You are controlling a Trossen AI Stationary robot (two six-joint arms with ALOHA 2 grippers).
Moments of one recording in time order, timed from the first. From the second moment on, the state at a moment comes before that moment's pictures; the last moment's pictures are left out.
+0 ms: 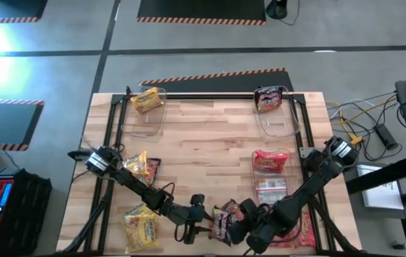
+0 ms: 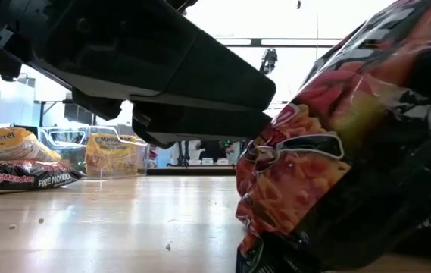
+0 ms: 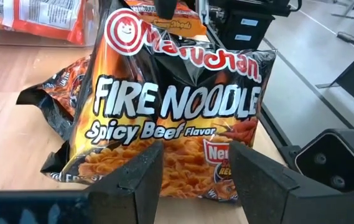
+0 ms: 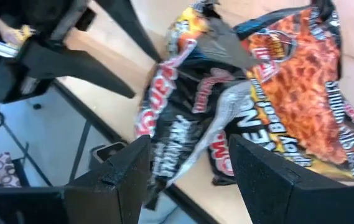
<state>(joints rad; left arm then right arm) -0.57 2.06 0.99 0.66 -0.23 -0.34 0.76 1.82 1.33 -0.55 0.35 1.81</state>
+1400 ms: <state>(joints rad) -0.56 2.06 0.99 0.67 -0.23 -0.34 0.75 1.94 1.28 -0.28 0.48 1.69</state>
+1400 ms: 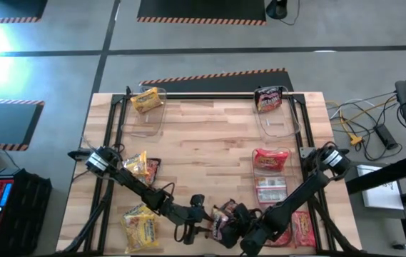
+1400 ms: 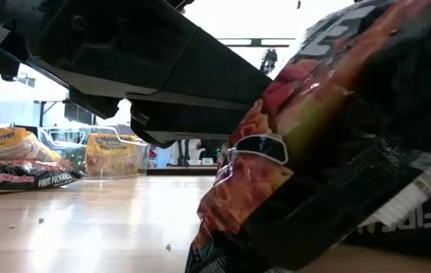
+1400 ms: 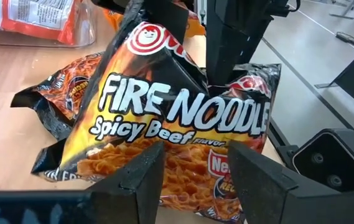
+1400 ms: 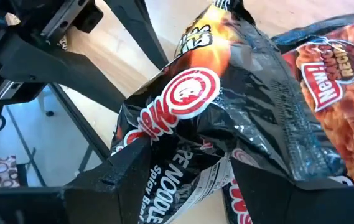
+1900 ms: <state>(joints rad) -0.56 2.06 0.99 0.67 -0.23 -0.35 0.75 1.93 1.40 -0.28 0.34 1.69</state>
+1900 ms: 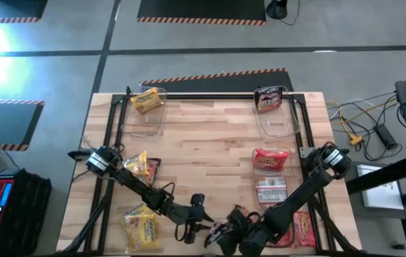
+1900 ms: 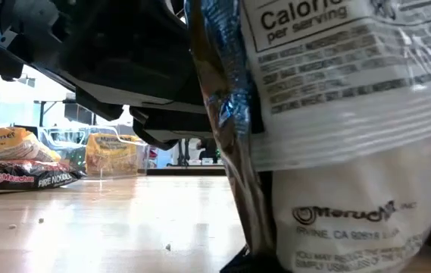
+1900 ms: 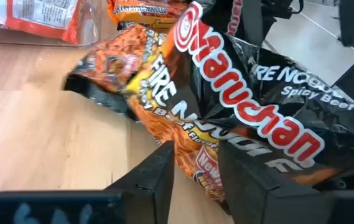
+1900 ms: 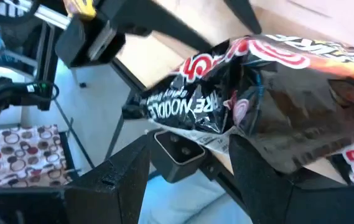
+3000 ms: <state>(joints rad) -0.54 2.06 0.99 0.66 -0.23 -0.37 0.67 1.83 1.55 -0.71 0.22 0.81</state>
